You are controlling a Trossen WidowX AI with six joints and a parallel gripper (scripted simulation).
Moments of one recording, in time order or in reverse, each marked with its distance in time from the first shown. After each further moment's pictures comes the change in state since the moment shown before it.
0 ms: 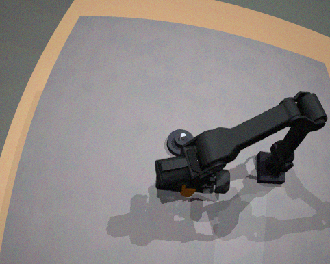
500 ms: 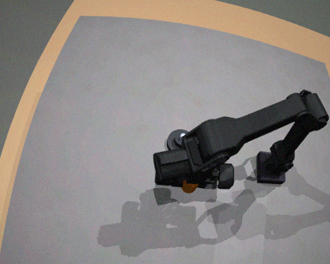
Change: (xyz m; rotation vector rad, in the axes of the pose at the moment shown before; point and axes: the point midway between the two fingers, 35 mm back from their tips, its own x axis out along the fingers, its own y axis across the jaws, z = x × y) arm -0.048 0.005 -0.003 0.006 -0.011 -0.013
